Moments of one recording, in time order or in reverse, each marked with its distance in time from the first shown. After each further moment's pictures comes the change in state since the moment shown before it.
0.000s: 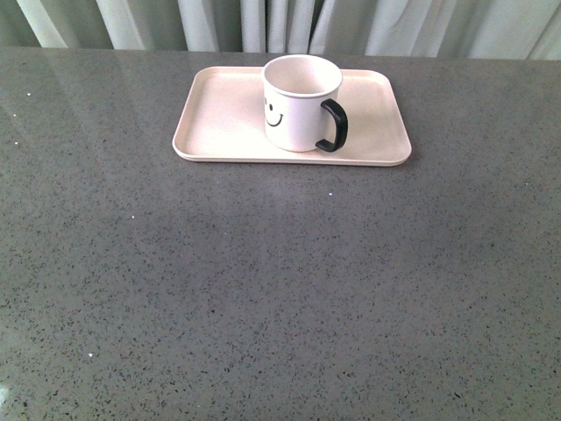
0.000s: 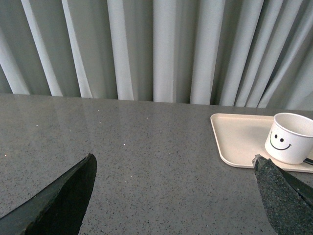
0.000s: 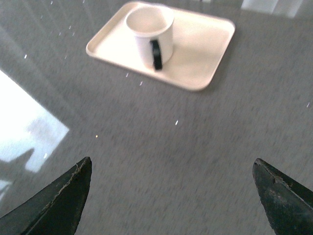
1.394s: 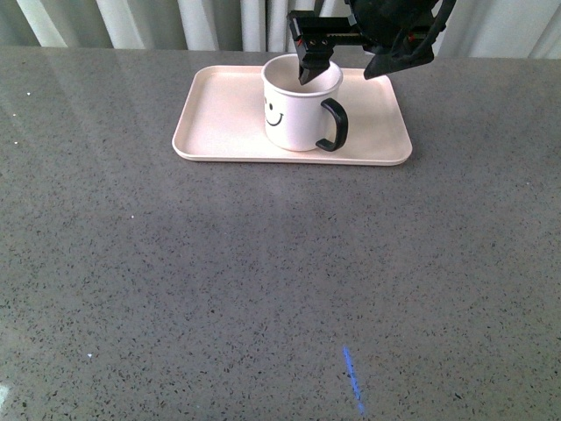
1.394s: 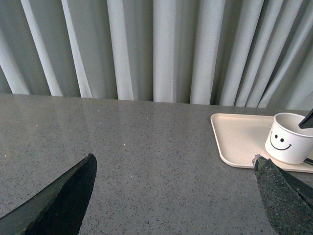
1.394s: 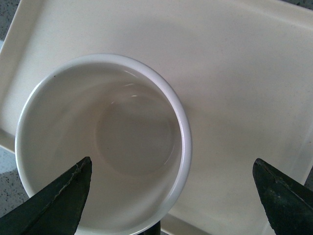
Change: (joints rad) left arm 0.000 0.000 0.000 0.000 0.000 0.000; right arm 0.373 1.404 1.372 -0.352 0.360 0.209
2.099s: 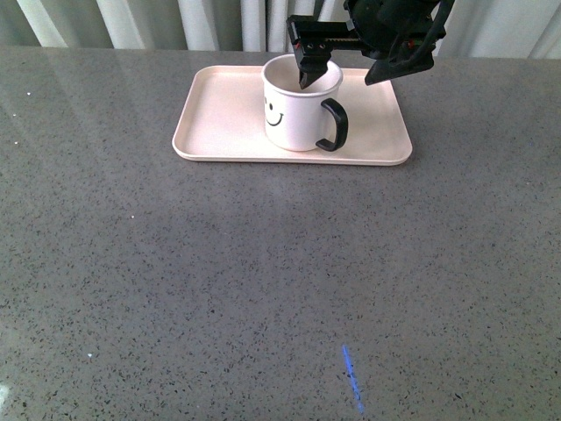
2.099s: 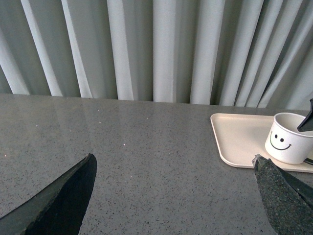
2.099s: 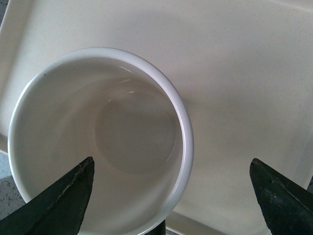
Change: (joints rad) left arm 0.000 0.000 0.000 0.000 0.000 0.000; right arm 0.008 0.008 0.006 -0.015 0.019 0.051
